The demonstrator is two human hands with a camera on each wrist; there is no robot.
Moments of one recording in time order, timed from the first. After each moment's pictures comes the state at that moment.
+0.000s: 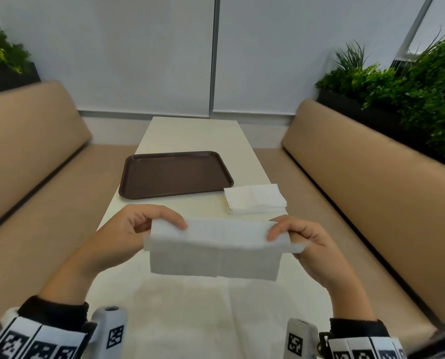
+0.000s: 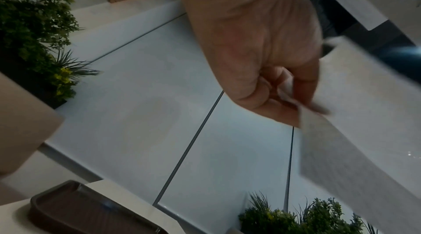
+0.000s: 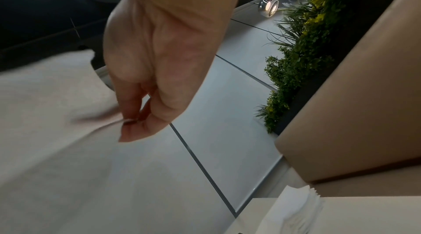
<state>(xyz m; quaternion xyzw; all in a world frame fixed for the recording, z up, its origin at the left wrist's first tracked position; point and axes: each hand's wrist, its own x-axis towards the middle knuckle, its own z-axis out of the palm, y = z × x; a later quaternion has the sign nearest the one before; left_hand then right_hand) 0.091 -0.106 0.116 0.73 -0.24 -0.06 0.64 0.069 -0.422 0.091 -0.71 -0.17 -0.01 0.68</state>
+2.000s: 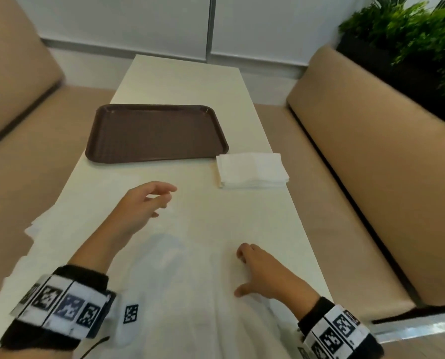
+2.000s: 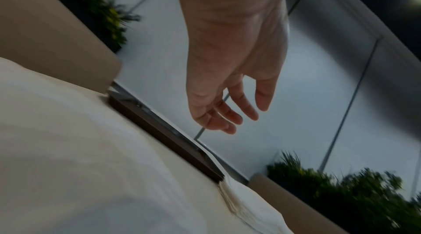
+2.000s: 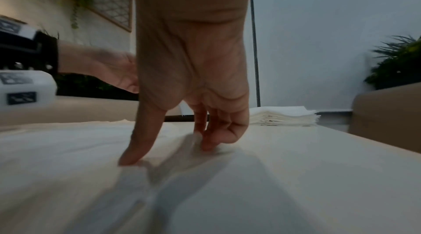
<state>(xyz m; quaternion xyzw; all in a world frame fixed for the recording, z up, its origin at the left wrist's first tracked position) 0.193 -0.155 0.025 0.79 0.01 -0.06 0.61 0.132 -0.417 -0.020 -0.95 -0.07 0.28 0.15</state>
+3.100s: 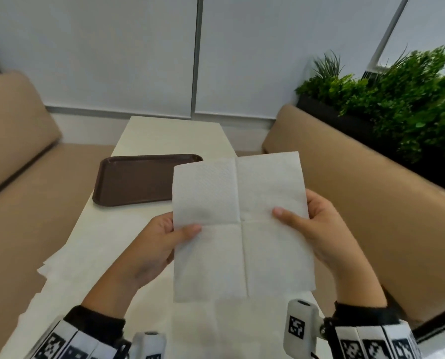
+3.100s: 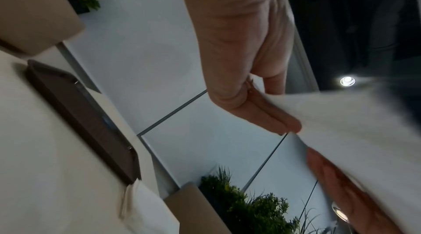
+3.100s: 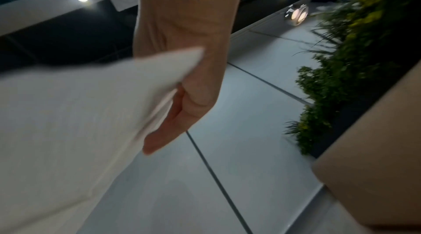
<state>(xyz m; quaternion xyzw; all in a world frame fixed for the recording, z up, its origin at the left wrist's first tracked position) 0.119 -0.169 0.095 0.57 -0.14 -0.18 0.79 0.075 -0.424 0.155 -0.73 -0.04 -0.07 0.68</state>
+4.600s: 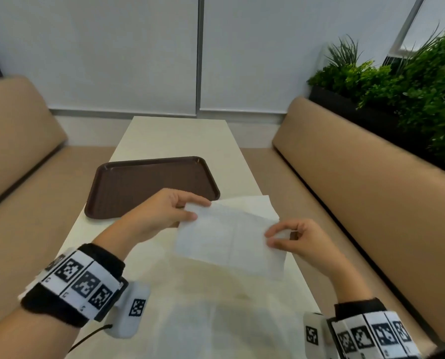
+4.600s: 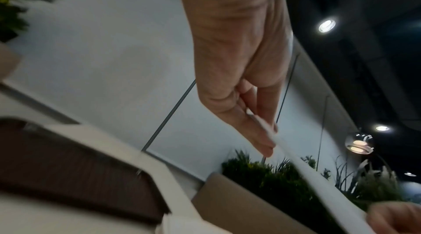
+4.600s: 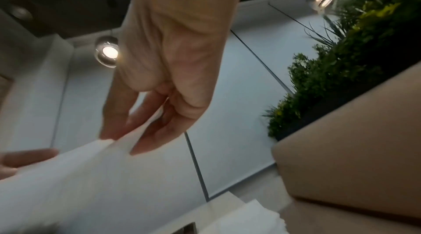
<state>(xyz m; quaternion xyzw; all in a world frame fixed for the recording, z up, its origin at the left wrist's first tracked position) 0.239 -0.189 0.115 0.77 -0.14 -0.19 0.59 0.164 -0.474 0.100 -0.85 -0.02 0.04 0.52</state>
